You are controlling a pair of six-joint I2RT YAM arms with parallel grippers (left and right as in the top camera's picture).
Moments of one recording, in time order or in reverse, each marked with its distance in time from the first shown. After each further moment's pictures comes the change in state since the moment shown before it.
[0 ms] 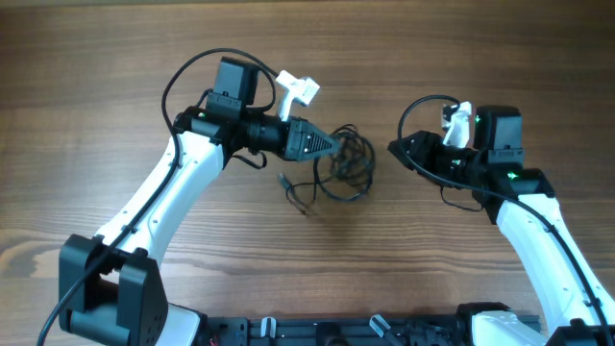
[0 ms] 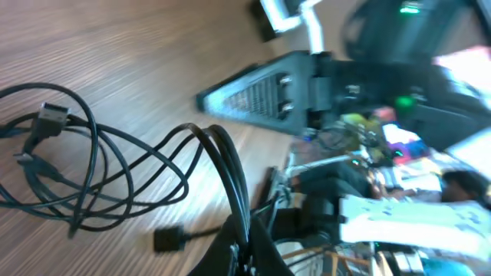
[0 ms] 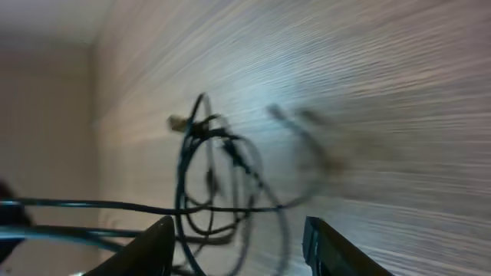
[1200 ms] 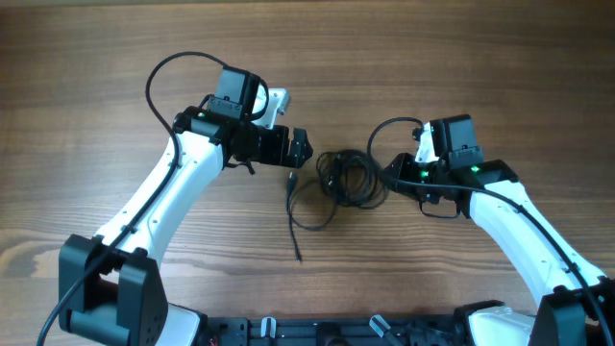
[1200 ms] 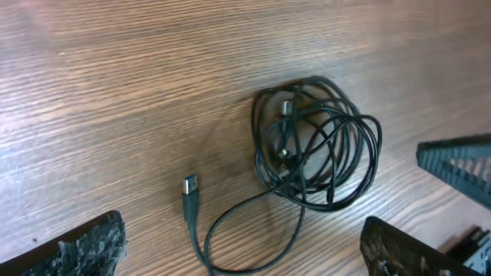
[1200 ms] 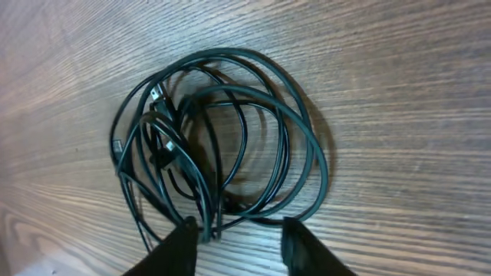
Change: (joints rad) left arm 0.000 0.000 0.000 -0.212 -0.750 -0.053; right arm 0.164 0.116 0.000 -0.122 0.266 0.013
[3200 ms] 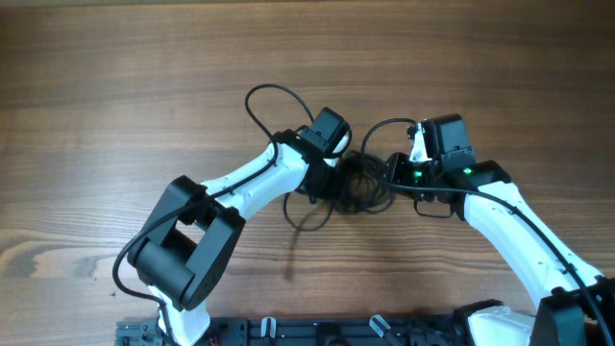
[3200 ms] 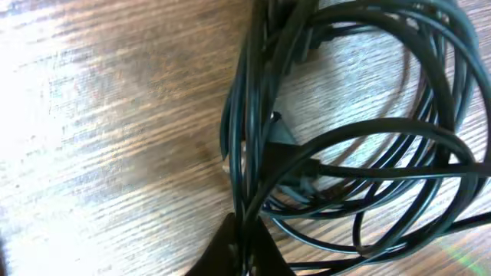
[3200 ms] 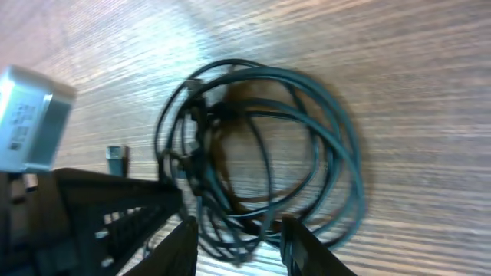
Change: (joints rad) left arm -0.337 0.290 0.000 0.124 -0.138 -0.197; right arm 0.046 0.000 0.000 0.027 0.066 0.011
